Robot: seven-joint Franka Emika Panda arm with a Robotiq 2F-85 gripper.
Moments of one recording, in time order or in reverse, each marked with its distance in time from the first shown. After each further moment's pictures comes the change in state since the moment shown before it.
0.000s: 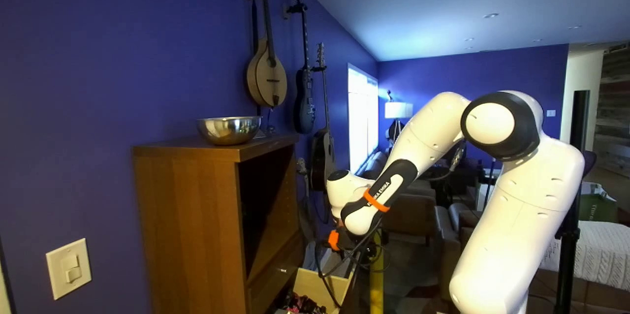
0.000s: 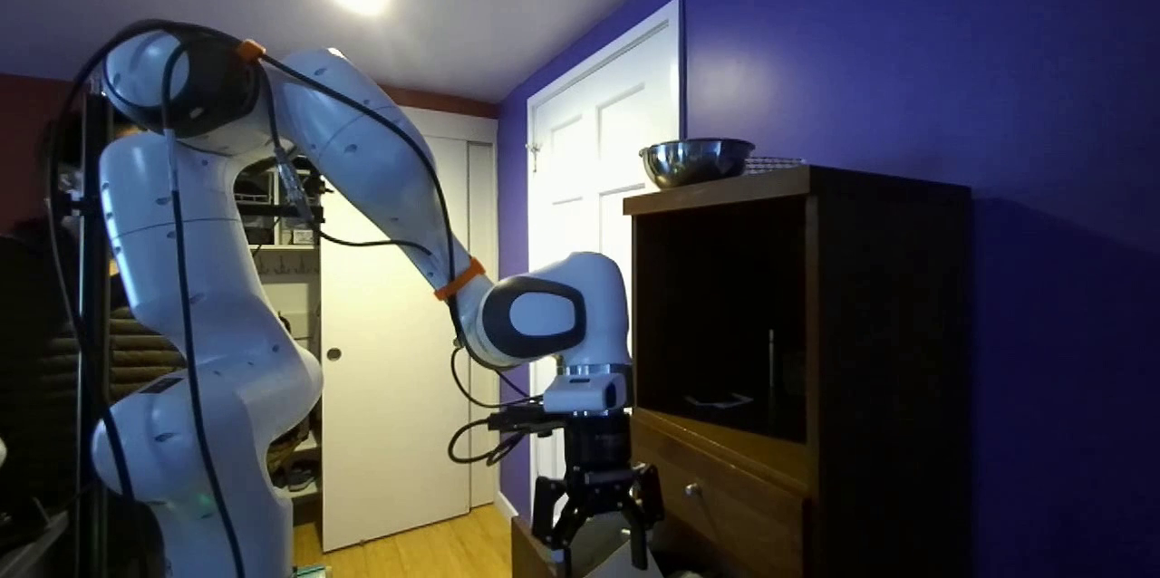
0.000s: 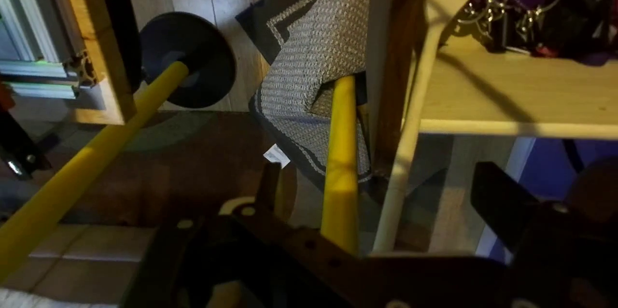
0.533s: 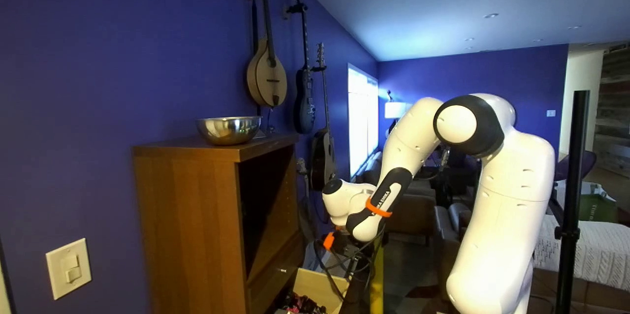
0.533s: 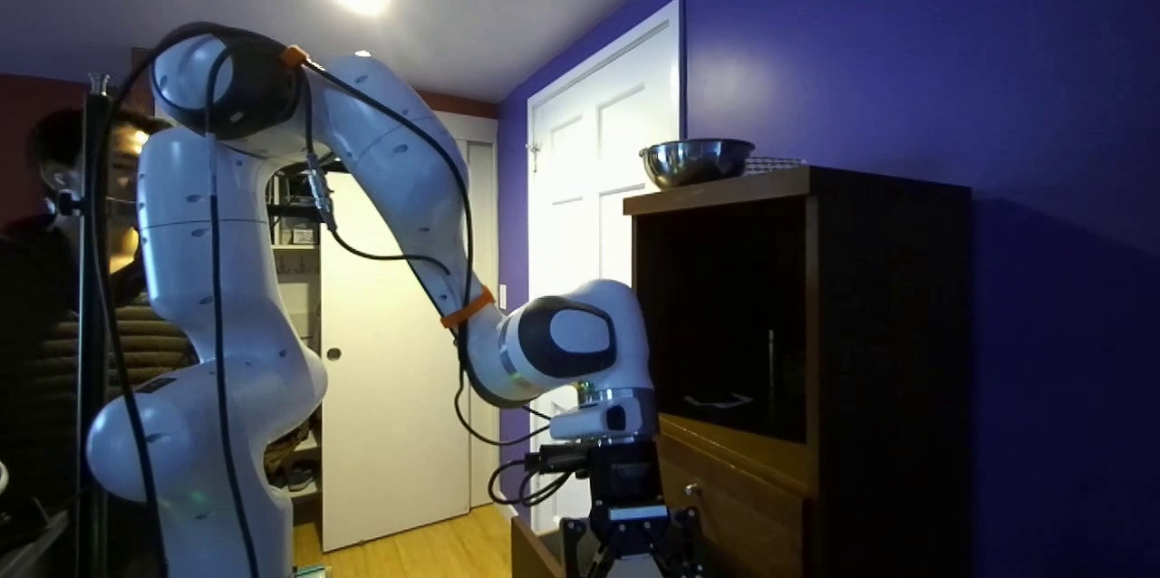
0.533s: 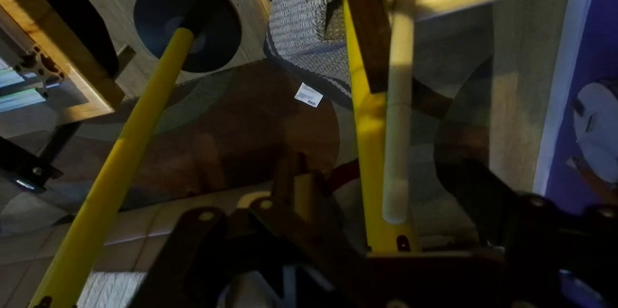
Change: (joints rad) arm -0.060 0.141 -0.002 0.074 -0.337 0.027 0.524
